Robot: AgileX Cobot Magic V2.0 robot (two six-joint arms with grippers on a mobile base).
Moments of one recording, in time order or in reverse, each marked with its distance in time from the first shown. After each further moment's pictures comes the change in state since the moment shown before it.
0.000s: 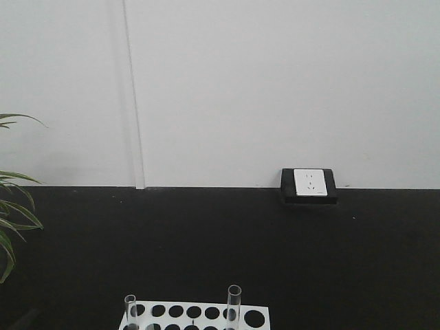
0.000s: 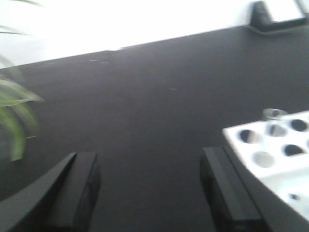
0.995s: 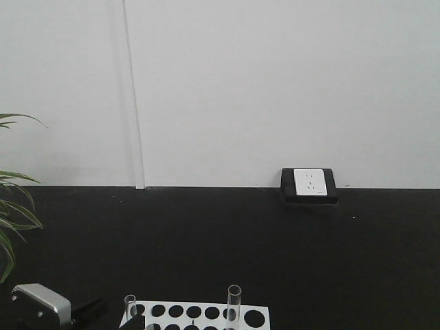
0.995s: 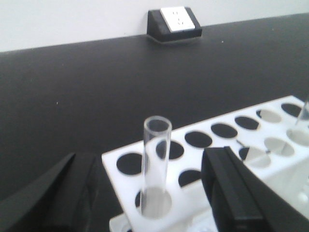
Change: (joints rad) left arm -0.168 0.622 -0.033 0.048 -0.681 -0.098; right arm 0.000 0.000 0.000 0.000 0.043 0.002
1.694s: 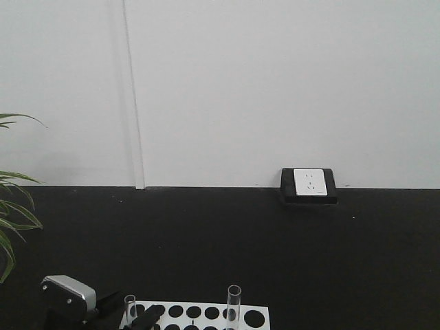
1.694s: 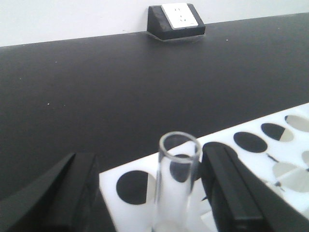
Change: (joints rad) left arm 0.000 0.187 -0.114 0.001 -0.062 0.000; right arm 0.000 0.000 0.000 0.000 0.017 0.000
